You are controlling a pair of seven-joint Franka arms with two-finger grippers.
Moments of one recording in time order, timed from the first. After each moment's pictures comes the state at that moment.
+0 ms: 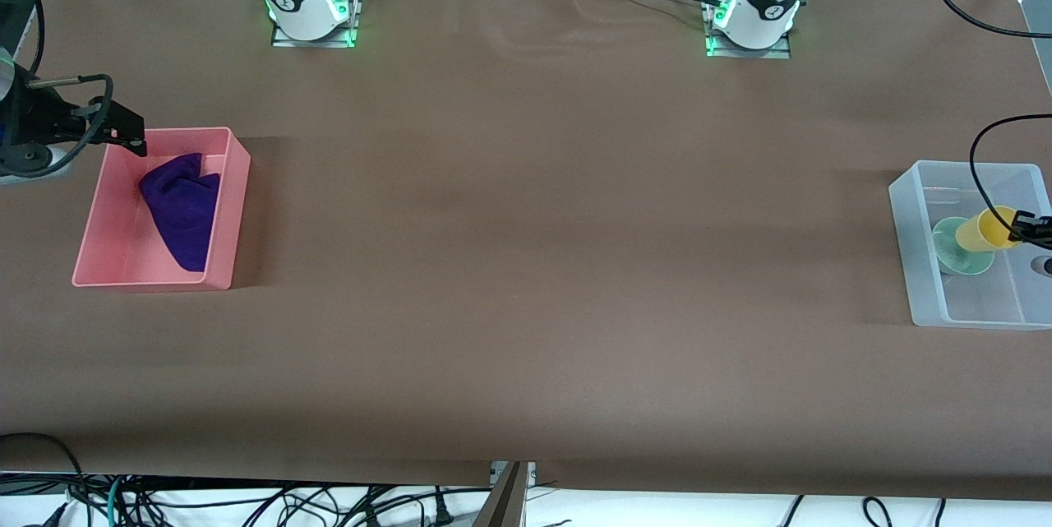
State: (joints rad) left arm 0.42 0.61 0.09 -1.50 0.18 1.95 0.79; right arm -0.03 0.16 0.10 -1.37 -0.10 1.48 -0.17
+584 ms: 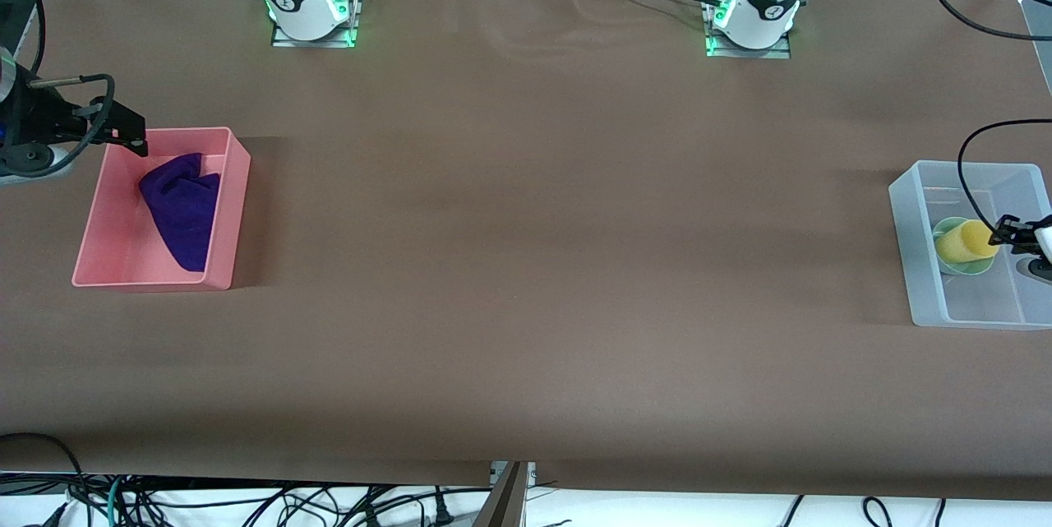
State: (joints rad) left arm 0.41 0.56 0.04 -1.52 0.18 1.97 0.79; right arm -0.03 0.16 0.10 -1.37 -0.10 1.48 -0.17
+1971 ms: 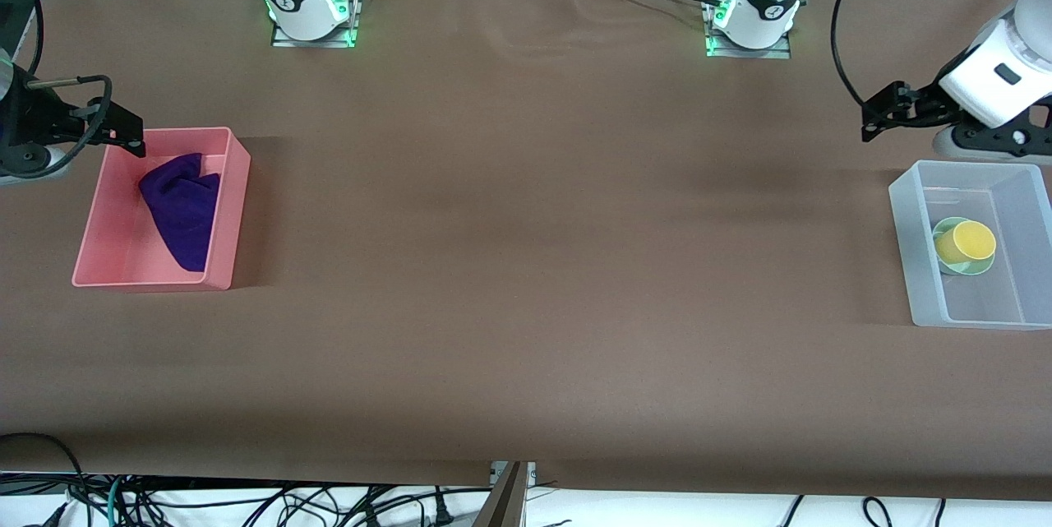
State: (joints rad) left arm -0.01 -0.02 -0.05 -1.65 0.02 1.55 0.00; right arm -0.04 0.16 0.10 -1.37 -0.10 1.49 -0.17
